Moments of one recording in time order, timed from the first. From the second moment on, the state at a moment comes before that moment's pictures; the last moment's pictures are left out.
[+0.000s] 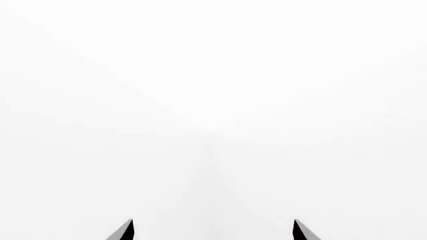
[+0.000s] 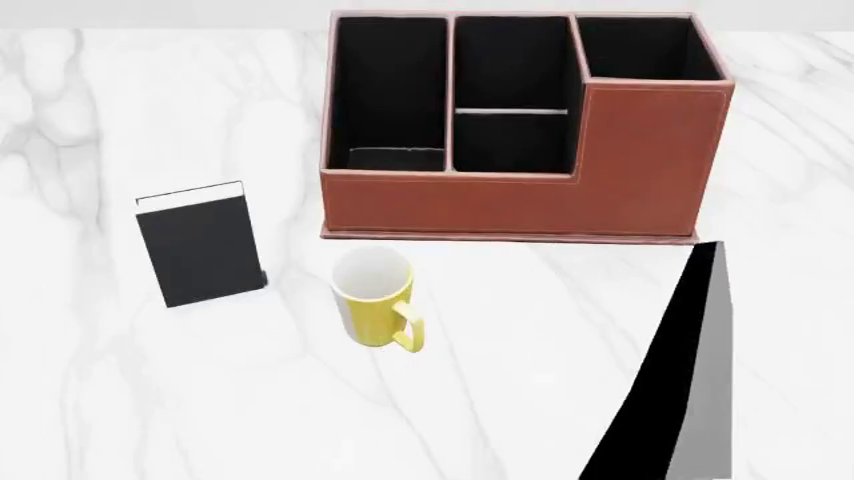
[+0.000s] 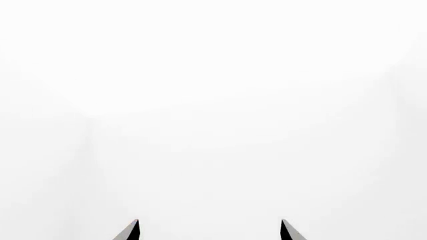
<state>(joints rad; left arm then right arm) 0.28 -0.02 -0.02 1.05 0.46 0.01 -0.34 1.61 1.32 -2.04 -1.05 0.37 -0.48 1.55</state>
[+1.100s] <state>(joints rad) 0.79 -0.01 -0.84 1.05 -0.12 0.45 -1.06 2.18 1.55 -2.58 -1.05 0.33 -0.71 1.57</state>
